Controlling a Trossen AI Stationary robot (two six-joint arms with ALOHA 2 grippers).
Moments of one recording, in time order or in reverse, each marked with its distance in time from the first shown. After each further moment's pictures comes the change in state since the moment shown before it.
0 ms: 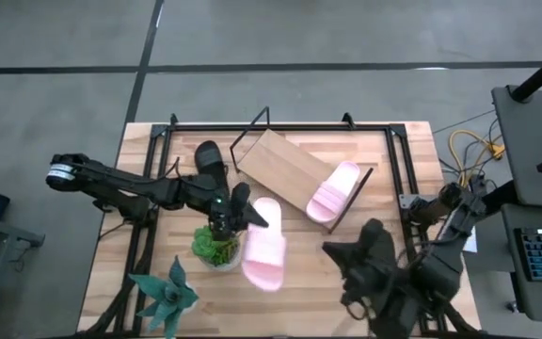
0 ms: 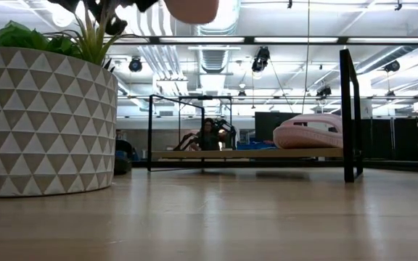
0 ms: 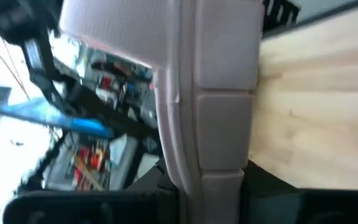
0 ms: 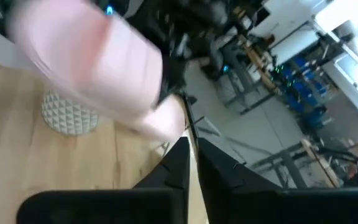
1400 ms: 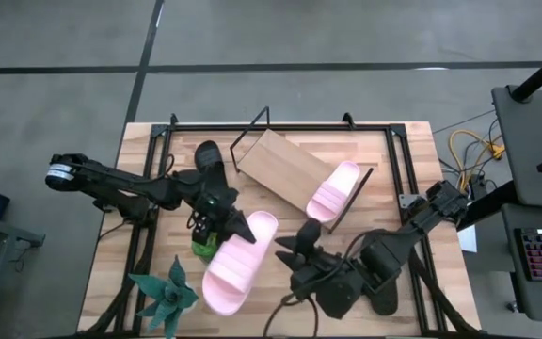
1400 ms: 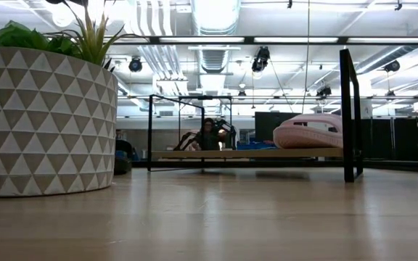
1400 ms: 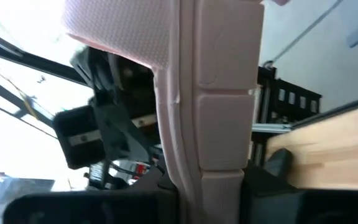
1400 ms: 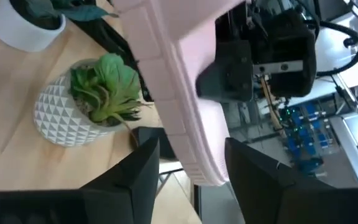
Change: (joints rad) left arm -0.004 -0.011 -0.010 0.271 0.332 0.012; right arm -0.225 0.056 -0.129 0.644 -0.238 -0.762
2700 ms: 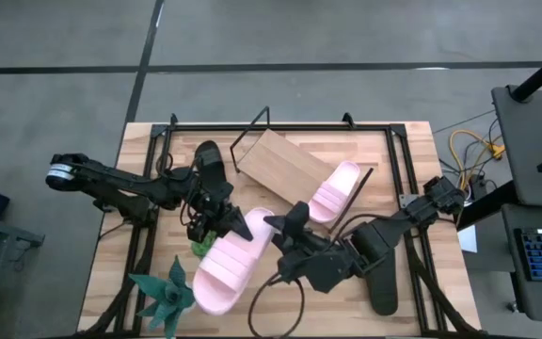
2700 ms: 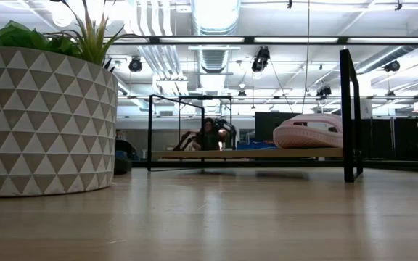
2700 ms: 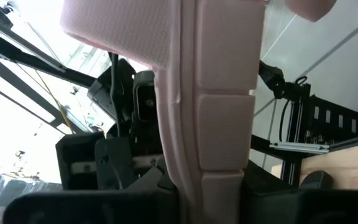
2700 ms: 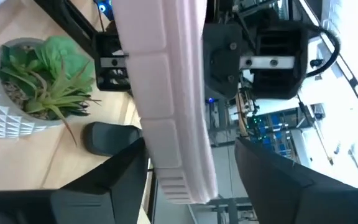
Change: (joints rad) left arm -0.005 0.008 0.019 0.134 0.007 -0.070; right arm -0.117 -0.002 0.023 0.115 0.007 -0.295
